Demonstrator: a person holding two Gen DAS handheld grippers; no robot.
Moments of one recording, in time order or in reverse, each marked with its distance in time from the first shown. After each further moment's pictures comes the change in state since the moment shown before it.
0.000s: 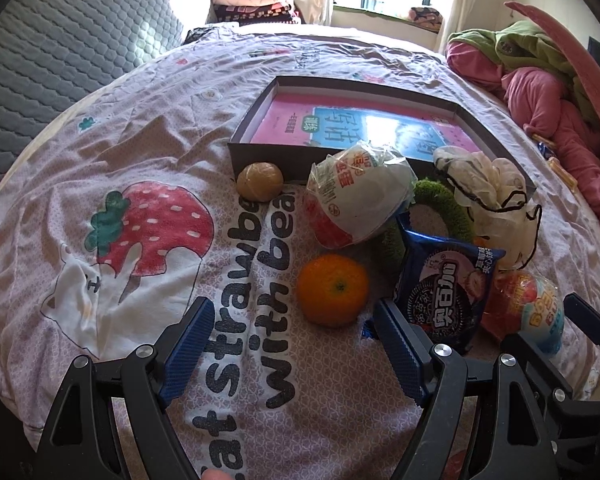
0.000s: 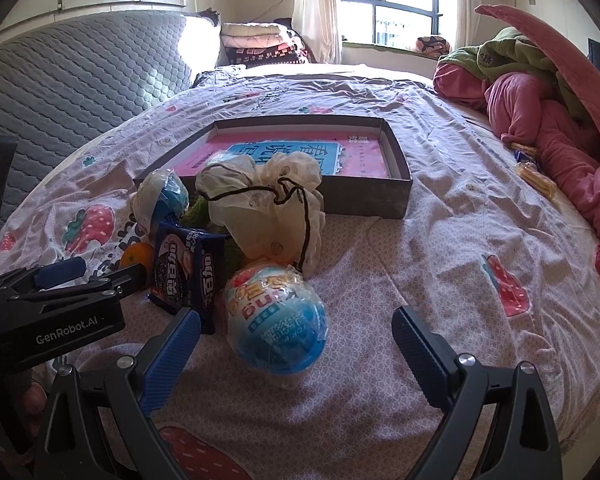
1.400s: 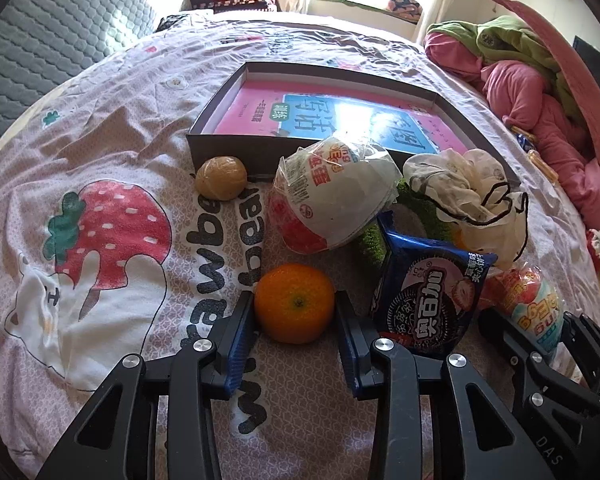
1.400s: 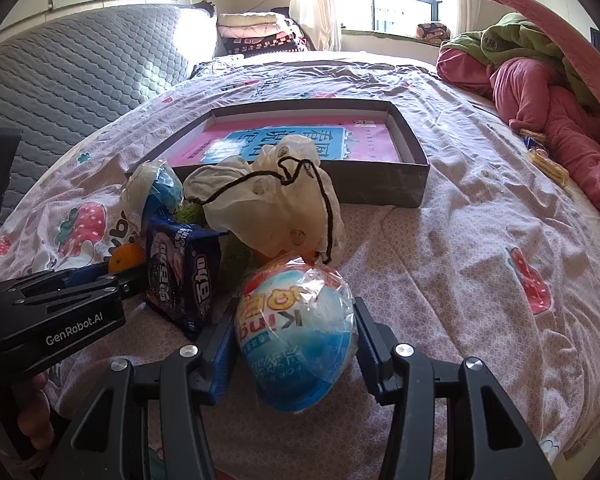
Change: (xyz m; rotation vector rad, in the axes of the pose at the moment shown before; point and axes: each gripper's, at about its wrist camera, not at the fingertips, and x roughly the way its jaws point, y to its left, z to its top) left arm 0.017 -0.003 0.008 0.013 0.045 -0.115; right arm 0.017 0.000 0.003 0.021 0.029 0.011
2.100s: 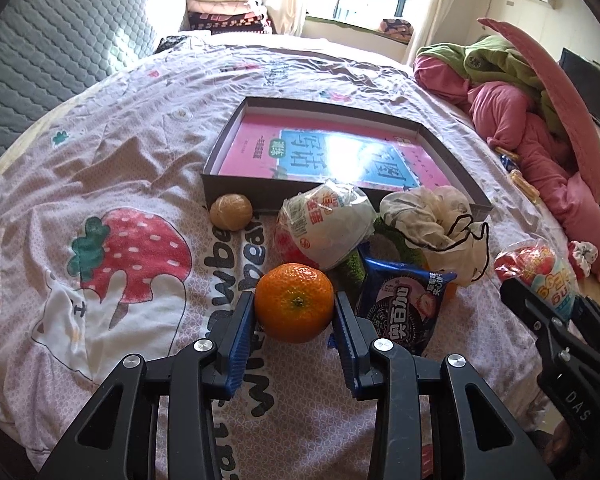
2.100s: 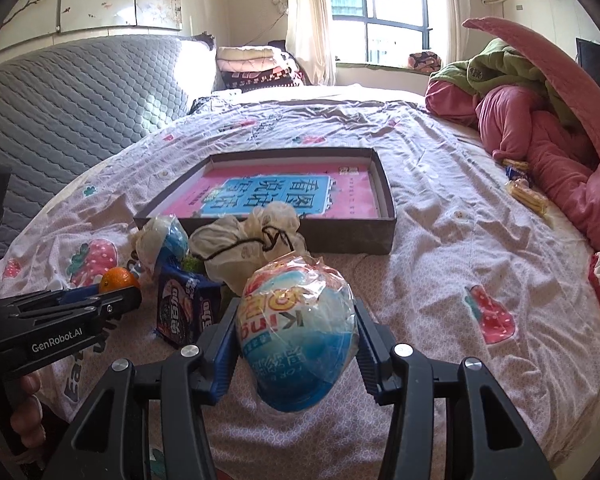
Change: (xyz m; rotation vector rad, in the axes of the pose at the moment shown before) left arm -0.038 0.004 0.004 0.005 -0.084 -0.028; right arm -0.039 -0.009 0.015 0.001 -0.136 -0.015
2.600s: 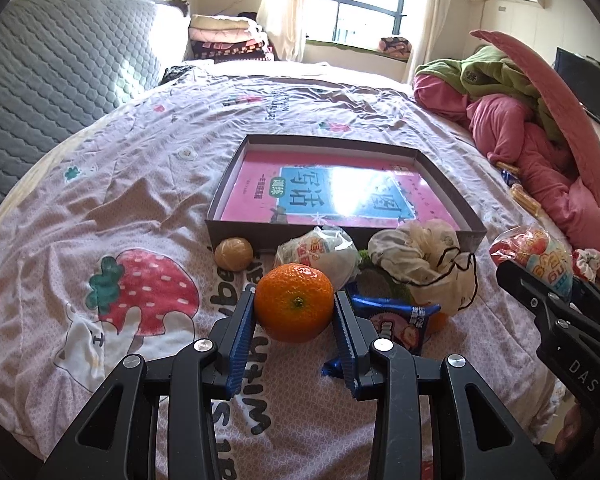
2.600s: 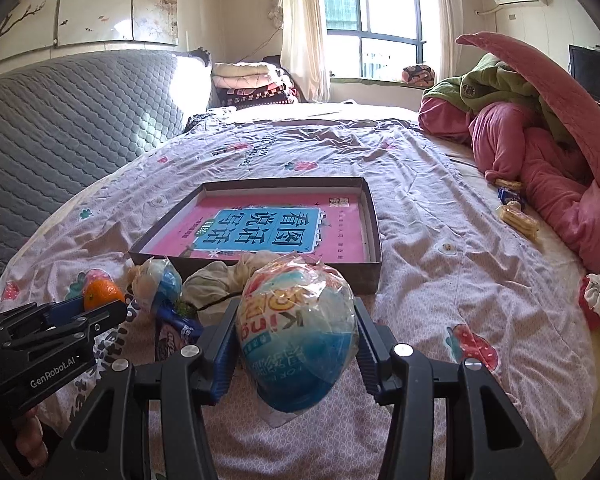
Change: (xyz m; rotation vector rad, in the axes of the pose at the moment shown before) left arm -0.019 -0.014 0.015 0.032 -0.095 0.047; right arm -0.003 -0.007 0.026 0.014 -0.041 -0.008
